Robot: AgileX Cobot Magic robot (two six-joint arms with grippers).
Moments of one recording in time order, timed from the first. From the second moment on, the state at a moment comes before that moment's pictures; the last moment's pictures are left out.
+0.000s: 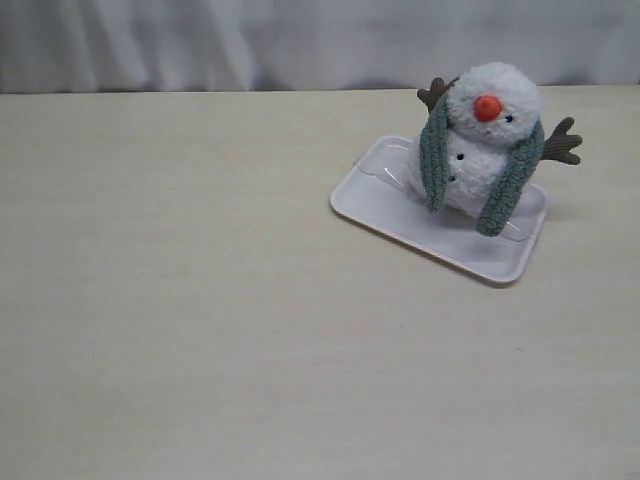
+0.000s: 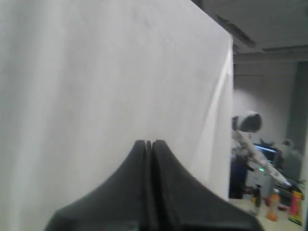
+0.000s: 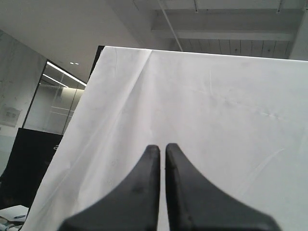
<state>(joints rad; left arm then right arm) -0.54 0.10 -0.36 -0.03 -0.06 -0.25 -0.02 0.00 -0.93 0.80 0.58 -0.74</state>
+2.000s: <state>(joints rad) 0.02 0.00 0.00 0.10 0.31 0.00 -0.02 0.00 -0.93 0.80 0.58 -0.74</state>
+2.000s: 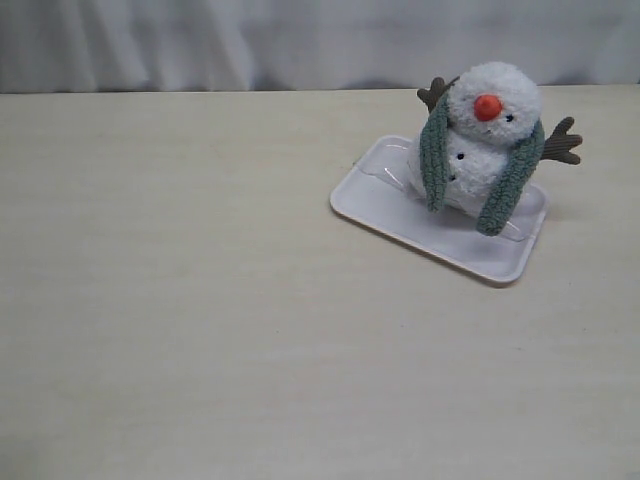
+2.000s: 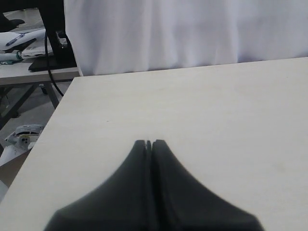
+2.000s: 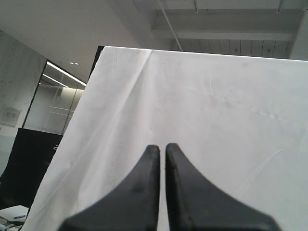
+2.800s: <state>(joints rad) 0.02 0.00 0.00 0.10 0.31 0.00 0.17 0.00 -0.94 0.81 0.55 -0.73</state>
